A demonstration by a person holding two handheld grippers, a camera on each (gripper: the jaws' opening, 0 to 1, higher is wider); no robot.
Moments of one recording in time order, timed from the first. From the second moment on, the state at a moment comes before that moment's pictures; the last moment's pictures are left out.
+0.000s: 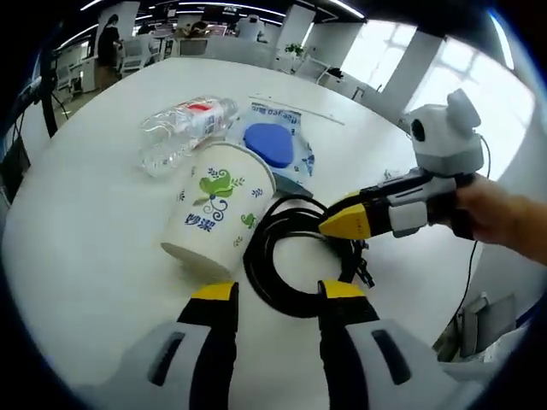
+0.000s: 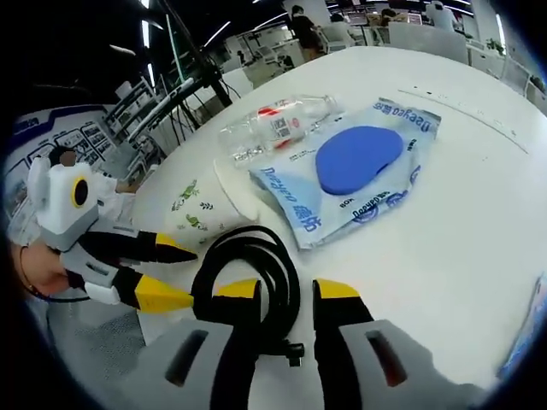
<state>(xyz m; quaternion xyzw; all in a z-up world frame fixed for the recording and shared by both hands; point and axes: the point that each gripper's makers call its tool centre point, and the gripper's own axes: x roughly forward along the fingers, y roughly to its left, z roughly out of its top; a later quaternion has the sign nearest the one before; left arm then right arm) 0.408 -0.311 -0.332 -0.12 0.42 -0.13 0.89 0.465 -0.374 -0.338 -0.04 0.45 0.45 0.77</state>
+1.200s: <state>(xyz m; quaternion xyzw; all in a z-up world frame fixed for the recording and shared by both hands) 0.420 -0.313 -0.339 -0.08 0.45 -0.14 0.88 0.456 -0.390 -0.332 0.03 0.47 0.41 0.78</state>
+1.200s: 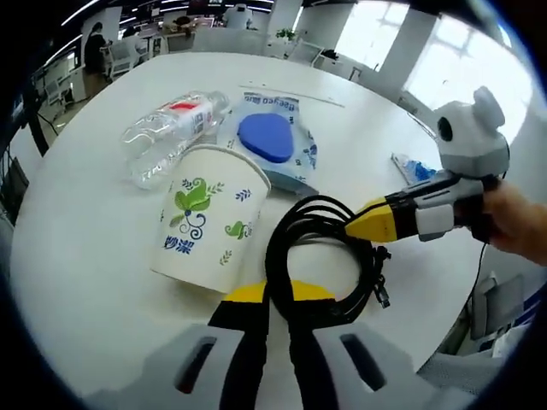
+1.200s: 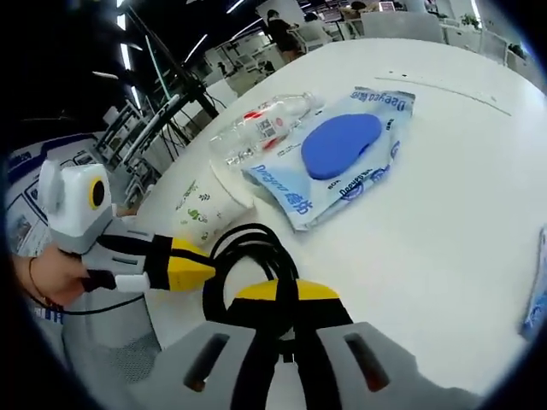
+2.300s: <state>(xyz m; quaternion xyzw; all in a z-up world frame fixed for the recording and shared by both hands) 0.429 -0.348 -0.305 -0.06 0.43 -0.20 0.88 0.449 -0.429 -0.299 0.08 0.45 0.38 0.81</state>
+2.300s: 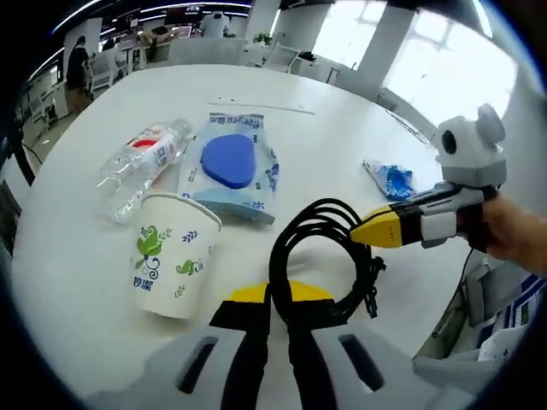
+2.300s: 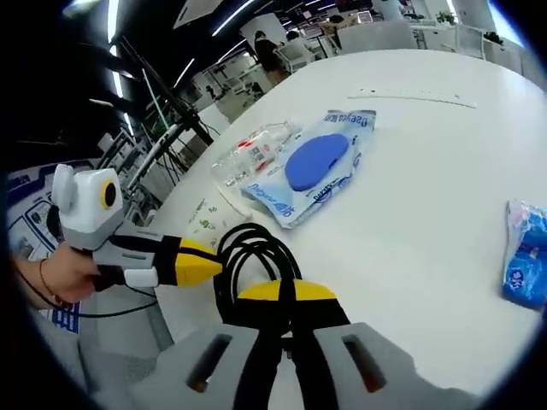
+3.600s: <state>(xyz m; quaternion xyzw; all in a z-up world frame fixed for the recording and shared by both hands) 0.452 -0.479 -0.266 0.00 0.42 -0.36 0.83 0.443 -0.555 -0.252 0.14 0.41 0.26 0.86</state>
